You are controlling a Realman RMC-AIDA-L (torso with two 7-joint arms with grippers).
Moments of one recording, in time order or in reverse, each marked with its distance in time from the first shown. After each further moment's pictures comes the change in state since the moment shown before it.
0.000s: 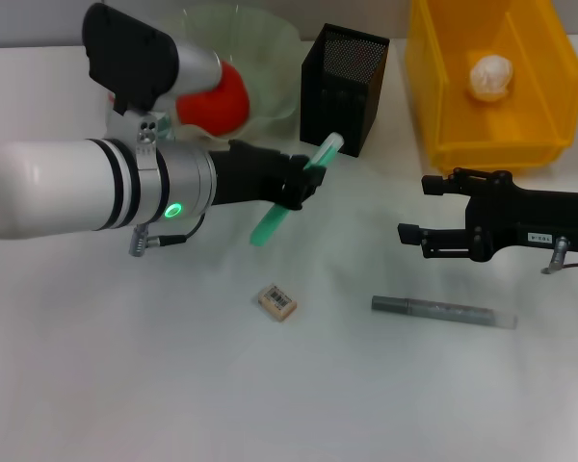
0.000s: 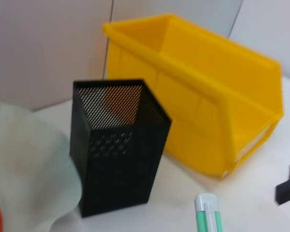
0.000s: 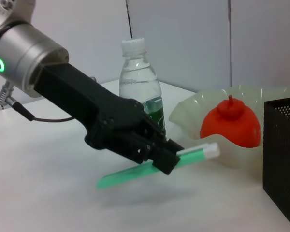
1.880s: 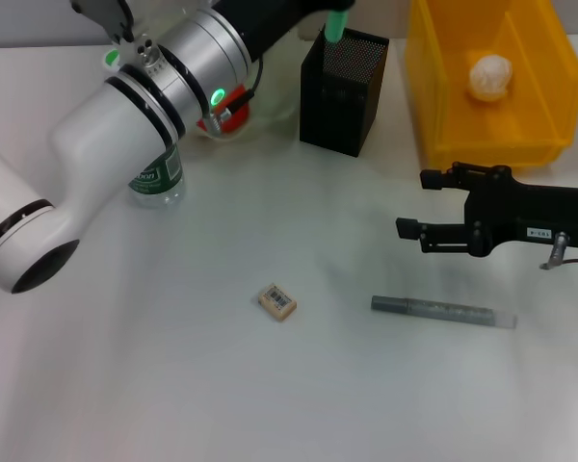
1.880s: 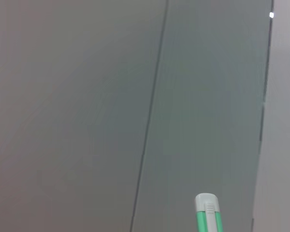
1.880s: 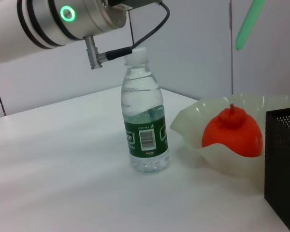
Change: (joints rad) left arm -0.330 -0.011 0.232 -0.701 -2.185 0.125 1.817; right arm 0.003 0.005 0.015 -0.008 0.000 -0.013 -0.001
